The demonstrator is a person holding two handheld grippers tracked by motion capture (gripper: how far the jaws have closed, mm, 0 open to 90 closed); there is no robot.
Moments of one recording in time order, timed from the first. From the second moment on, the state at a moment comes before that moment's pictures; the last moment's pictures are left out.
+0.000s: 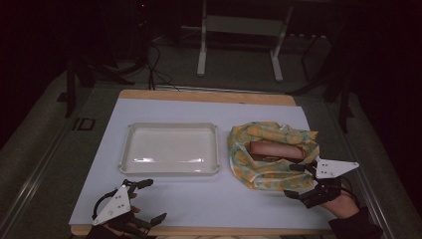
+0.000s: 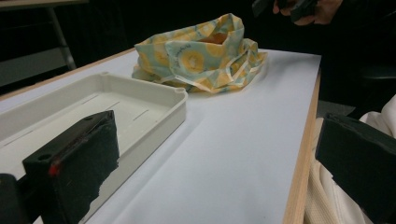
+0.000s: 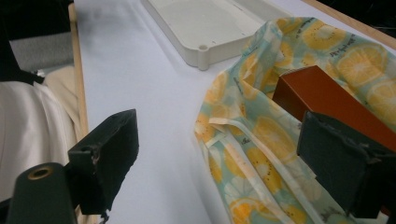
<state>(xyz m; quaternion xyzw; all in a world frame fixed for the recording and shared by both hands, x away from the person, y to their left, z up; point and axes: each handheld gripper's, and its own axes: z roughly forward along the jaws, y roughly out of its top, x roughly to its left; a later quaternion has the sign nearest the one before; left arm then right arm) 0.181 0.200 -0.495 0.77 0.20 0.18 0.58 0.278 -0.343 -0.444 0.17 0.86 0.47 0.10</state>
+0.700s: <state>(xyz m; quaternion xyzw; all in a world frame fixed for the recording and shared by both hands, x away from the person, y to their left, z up) 0.182 0.202 -0.496 0.76 0.20 0.18 0.58 0.326 -0.345 -0.398 0.15 0.87 0.45 0.14</state>
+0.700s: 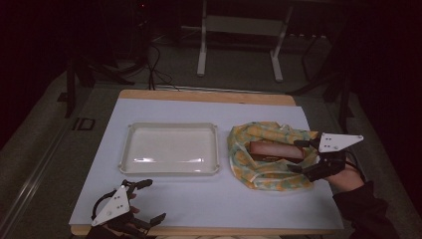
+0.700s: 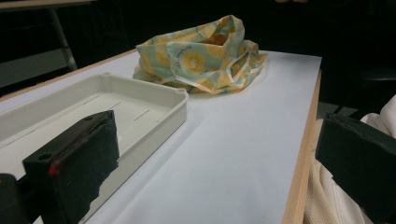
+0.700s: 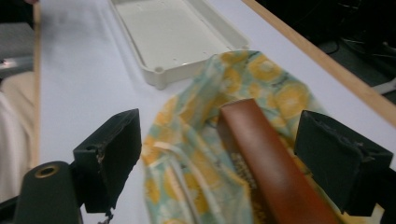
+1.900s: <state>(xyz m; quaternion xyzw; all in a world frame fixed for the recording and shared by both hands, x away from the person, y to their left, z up) 0.185 0.201 -0.499 0.77 0.20 0.17 0.58 0.408 -0.319 -0.419 0.11 0.95 0.29 0.09</state>
